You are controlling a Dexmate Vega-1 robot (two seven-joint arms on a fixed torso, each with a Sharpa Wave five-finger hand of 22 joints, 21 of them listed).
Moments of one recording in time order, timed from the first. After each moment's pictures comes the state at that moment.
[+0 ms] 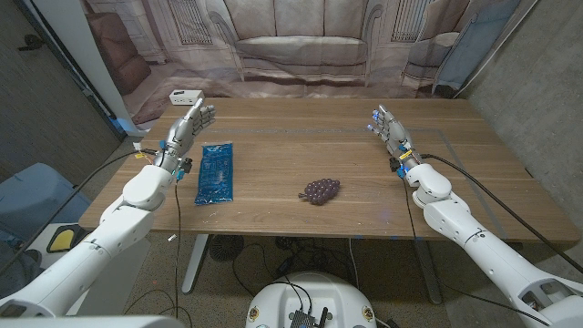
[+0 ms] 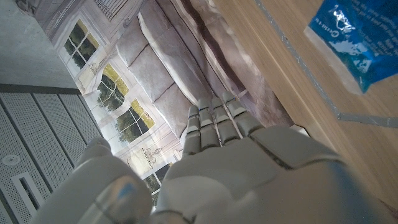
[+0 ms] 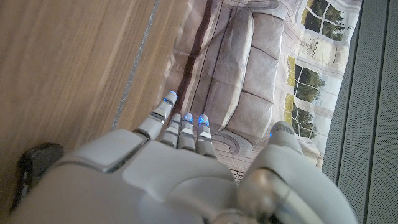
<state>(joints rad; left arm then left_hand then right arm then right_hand) 1.03 0.76 0.20 -1.46 -0.46 -0.45 0.07 0.18 -0.10 0.23 0.01 0.21 0.33 0.08 0.22 0.18 0.36 0.03 0.26 0.19 0.29 0.03 0.22 0.18 0.26 0.03 0.26 0.17 -0.88 -0.53 -0.37 -1.38 0.59 0.35 0.00 0.29 0.05 0.18 -0.11 0.19 0.19 0.08 0.19 0.18 0.15 0.12 0.21 0.19 0.05 0.05 0.23 0.21 0.31 -0.02 0.20 0.17</state>
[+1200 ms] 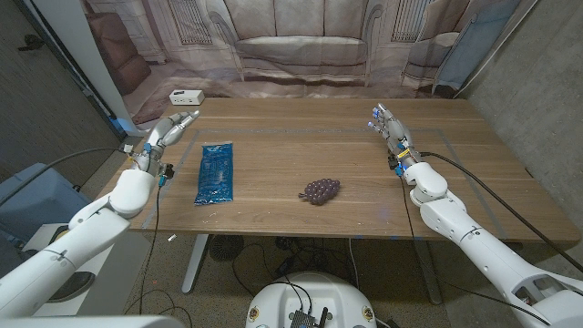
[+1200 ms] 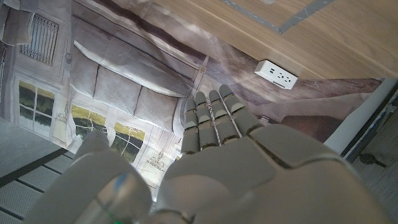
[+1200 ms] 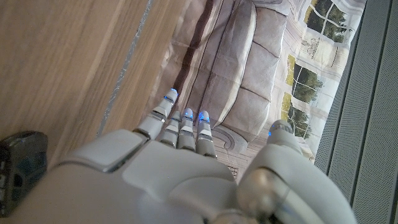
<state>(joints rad) 1.17 0.88 0.12 -1.62 -0.07 -0.21 0.40 0.21 -0.09 0.24 0.00 0.21 0.39 0.09 0.22 0.18 0.42 0.04 0.27 0.20 0.38 0.04 0.22 0.18 0.34 0.06 0.25 0.17 -0.86 -0.51 -0.38 -1.33 0.52 0.39 -0.05 0.30 0.06 0.18 -0.11 0.19 0.23 0.10 0.20 0.18 0.19 0.13 0.21 0.19 0.08 0.07 0.23 0.21 0.35 -0.02 0.20 0.17</state>
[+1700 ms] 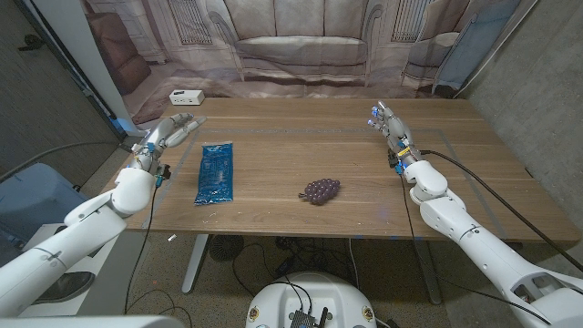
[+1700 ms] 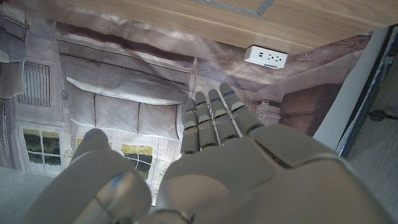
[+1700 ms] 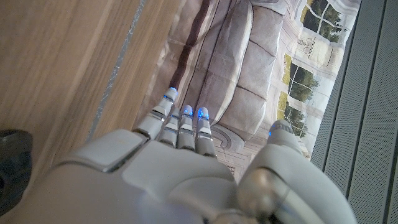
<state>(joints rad) 1.22 0.96 0.12 -1.73 0.09 -0.03 0.46 0.22 -0.09 0.24 -0.01 0.21 0.39 0.09 0.22 0.18 0.42 0.04 0.26 0.20 0.38 0.04 0.21 0.18 0.35 0.07 0.25 0.17 -0.84 -0.51 -0.38 -1.33 0.52 0.40 -0.05 0.30 0.06 0.18 -0.12 0.19 0.28 0.14 0.21 0.18 0.24 0.16 0.22 0.19 0.12 0.09 0.24 0.21 0.37 0.01 0.21 0.17</state>
